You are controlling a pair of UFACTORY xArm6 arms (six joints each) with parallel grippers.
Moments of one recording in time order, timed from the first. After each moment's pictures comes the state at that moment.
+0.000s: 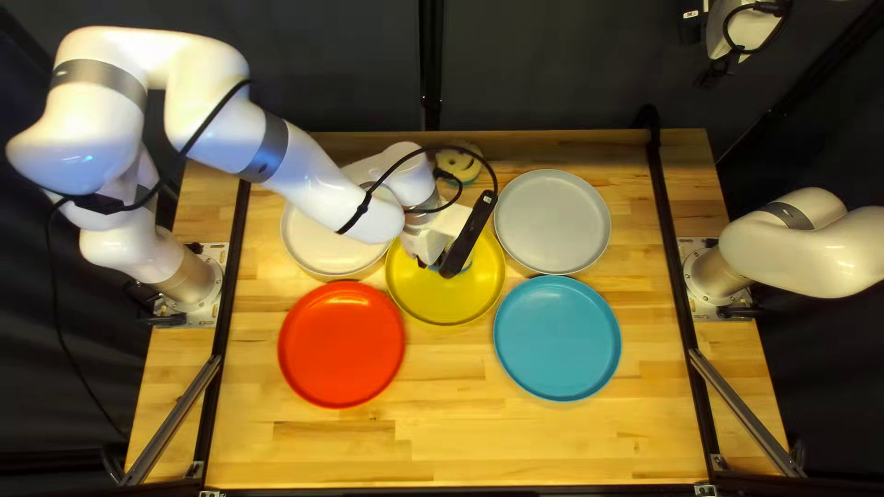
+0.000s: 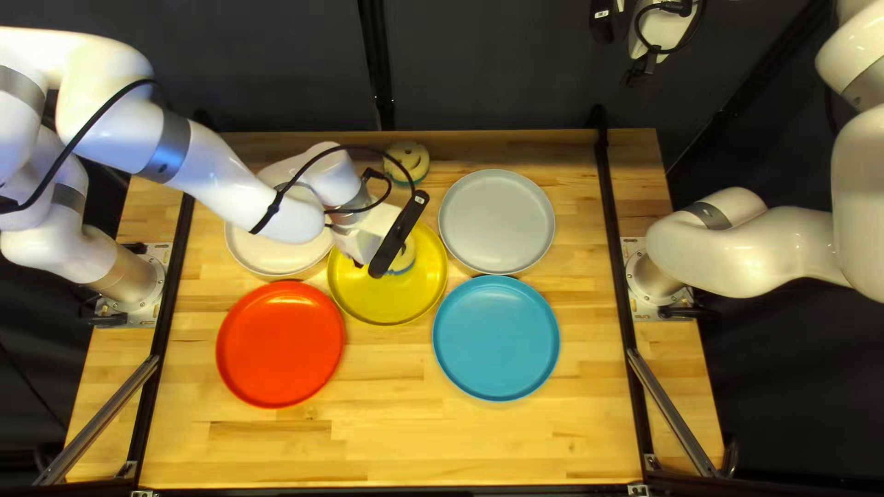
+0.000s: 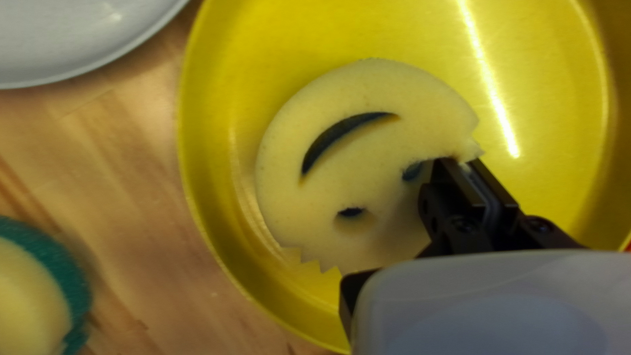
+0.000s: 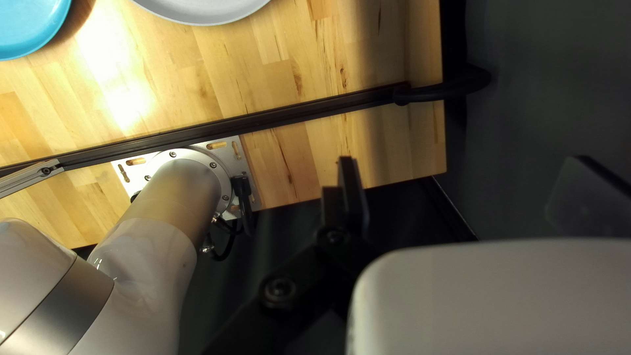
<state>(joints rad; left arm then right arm) 0.09 0.28 -0.93 -0.45 0.52 0.98 -1.10 -0.69 -0.85 0.01 1.50 -0.91</state>
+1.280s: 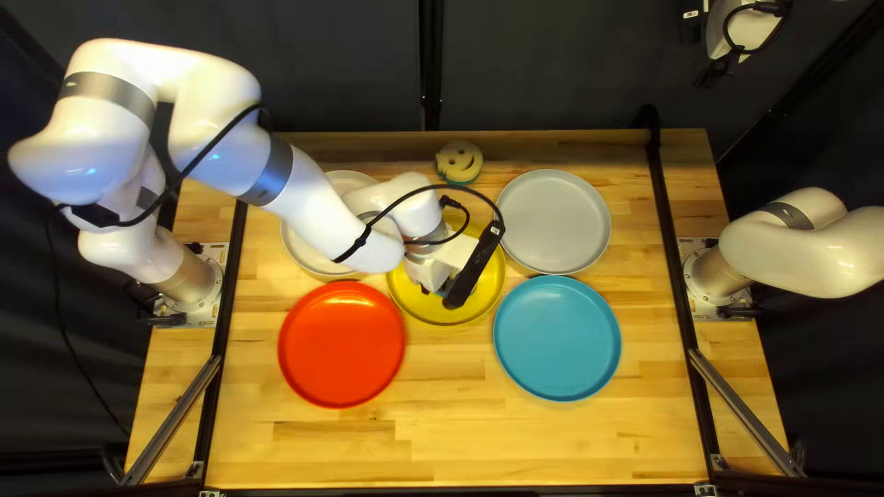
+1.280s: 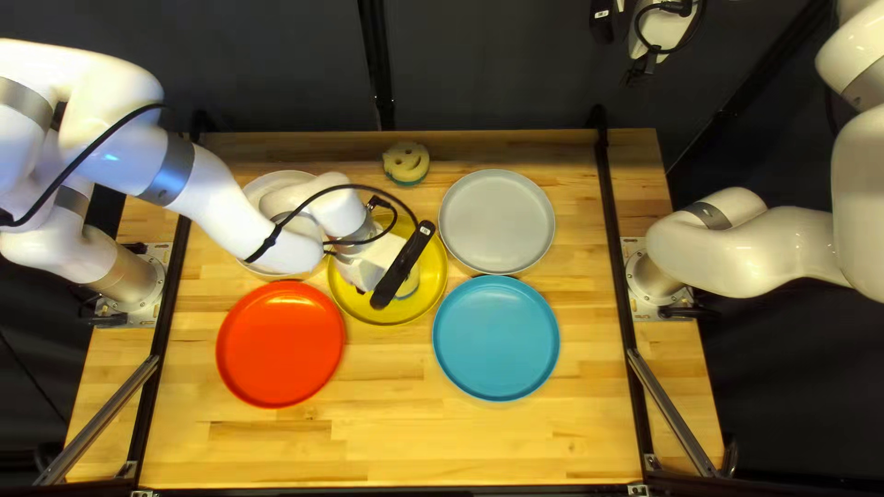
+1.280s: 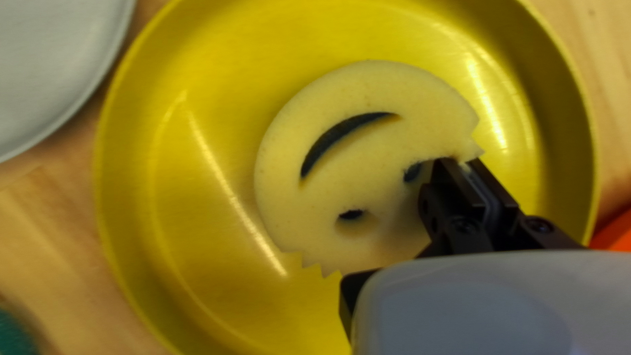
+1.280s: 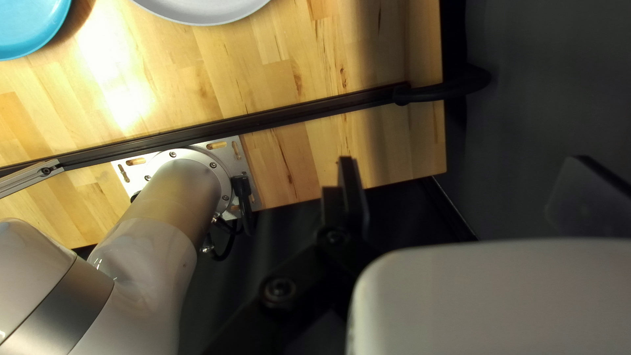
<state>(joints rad) 0.09 0.36 -1.03 -0.45 0.53 0.99 -1.10 -0.69 -0.85 0.01 1.50 -0.91</state>
